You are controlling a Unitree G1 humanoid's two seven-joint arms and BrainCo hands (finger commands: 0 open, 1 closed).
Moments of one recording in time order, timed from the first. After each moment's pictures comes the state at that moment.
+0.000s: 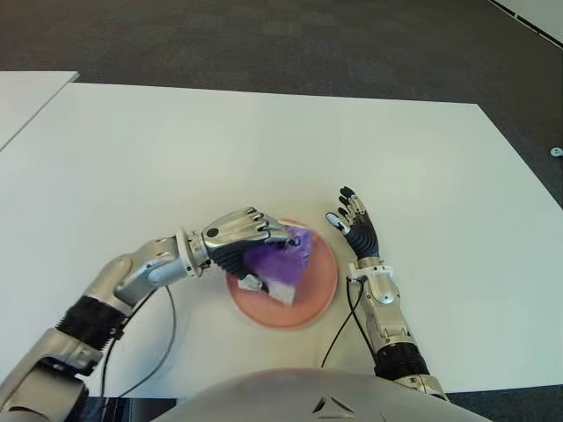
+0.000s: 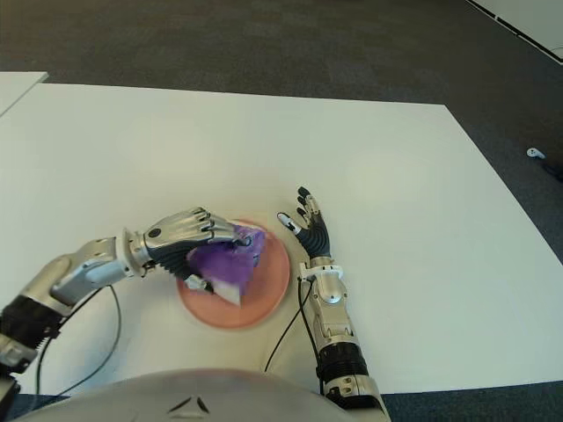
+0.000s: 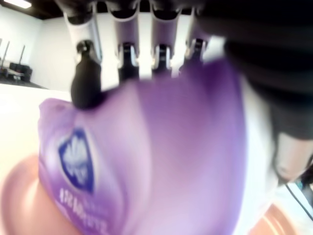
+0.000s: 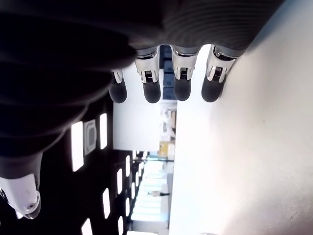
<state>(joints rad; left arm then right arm) -0.15 0.68 -0.35 0.05 0.63 -0.83 -0.15 0.01 -0.02 0.04 0.37 -0.03 -0.39 0.03</state>
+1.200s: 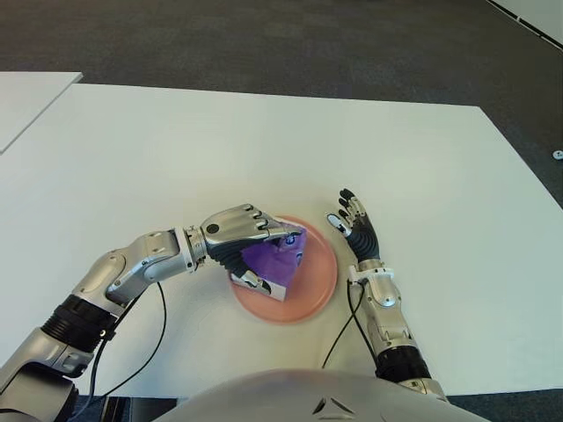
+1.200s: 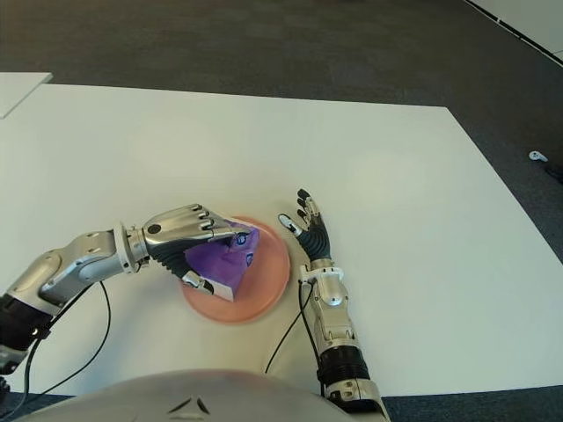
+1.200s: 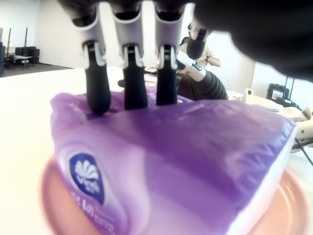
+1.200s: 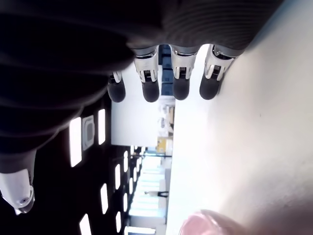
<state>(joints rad) -0.14 0.69 -0.33 -0.06 0.74 -0.70 -0.19 0.03 -0.02 0.04 0.35 -0.04 -0.37 0.04</state>
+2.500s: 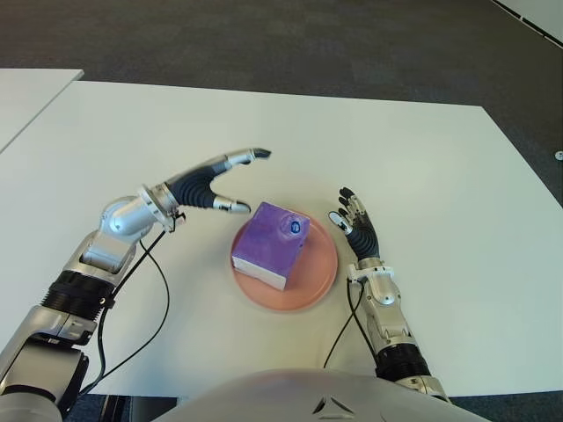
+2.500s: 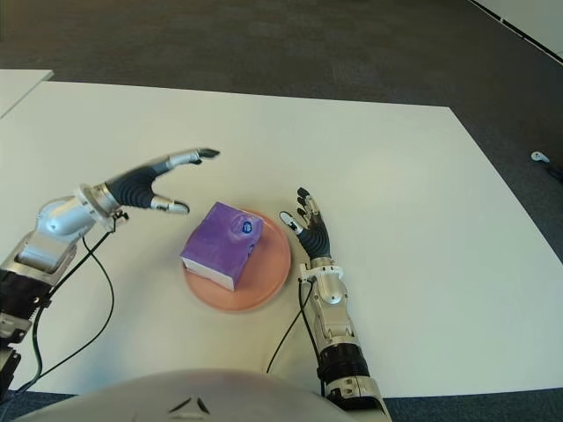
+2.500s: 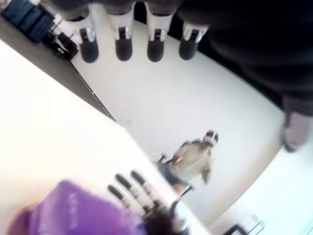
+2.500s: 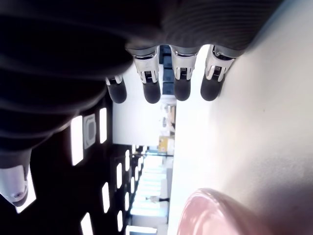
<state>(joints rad) -0.26 0.66 -0.17 0.04 -0.22 -0.41 -0.49 -0.01 -0.03 0.04 0.38 -0.04 -0.42 0.02</state>
